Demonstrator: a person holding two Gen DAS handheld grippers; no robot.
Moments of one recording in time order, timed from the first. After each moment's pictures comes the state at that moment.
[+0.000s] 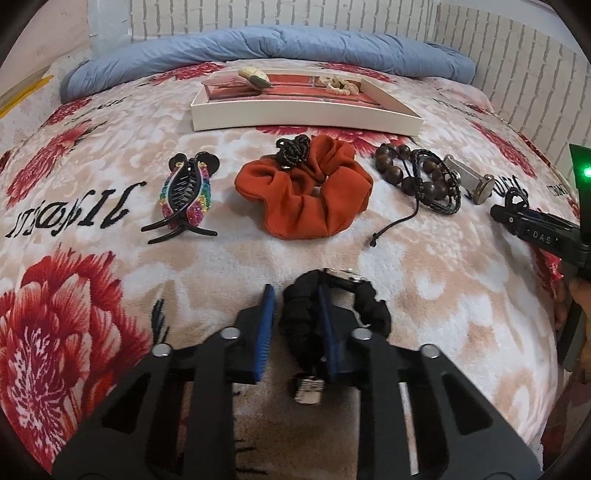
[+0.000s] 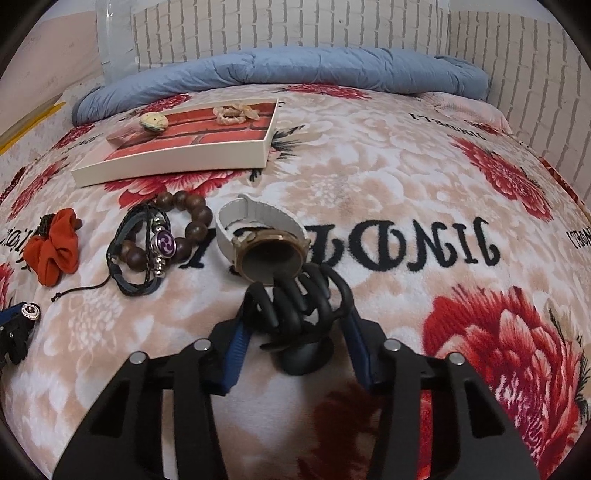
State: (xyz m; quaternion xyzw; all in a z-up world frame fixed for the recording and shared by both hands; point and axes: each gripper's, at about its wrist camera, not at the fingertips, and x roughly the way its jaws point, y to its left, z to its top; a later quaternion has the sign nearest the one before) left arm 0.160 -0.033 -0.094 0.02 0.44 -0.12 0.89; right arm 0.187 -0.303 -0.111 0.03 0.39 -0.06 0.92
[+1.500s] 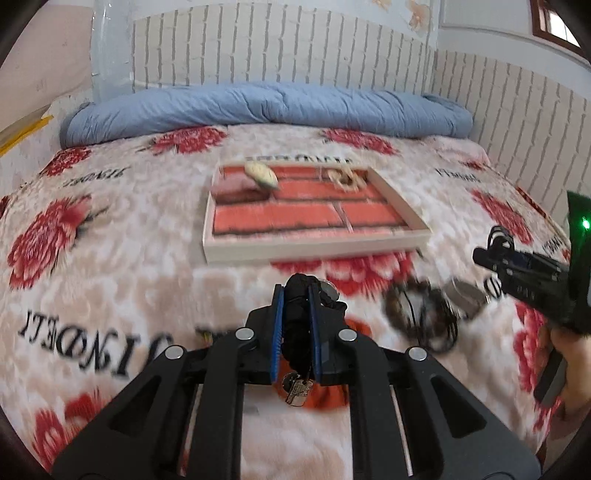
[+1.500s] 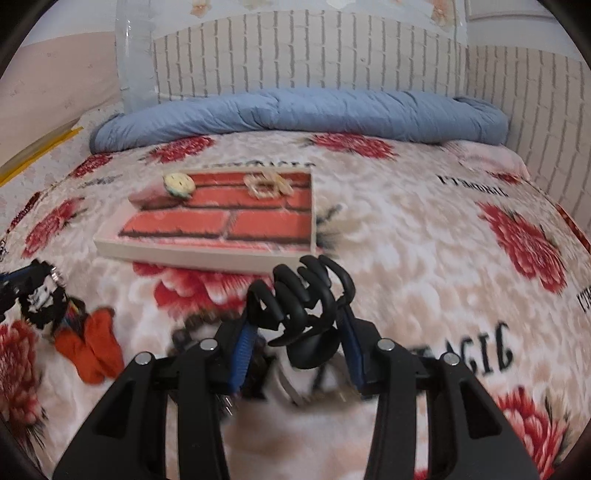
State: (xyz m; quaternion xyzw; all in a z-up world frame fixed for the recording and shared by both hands) left arm 0.248 -0.021 -0.001 0.00 0.35 -0.13 0.93; right arm 0.253 -0.268 -0.040 0.02 0.33 -0.03 0.94
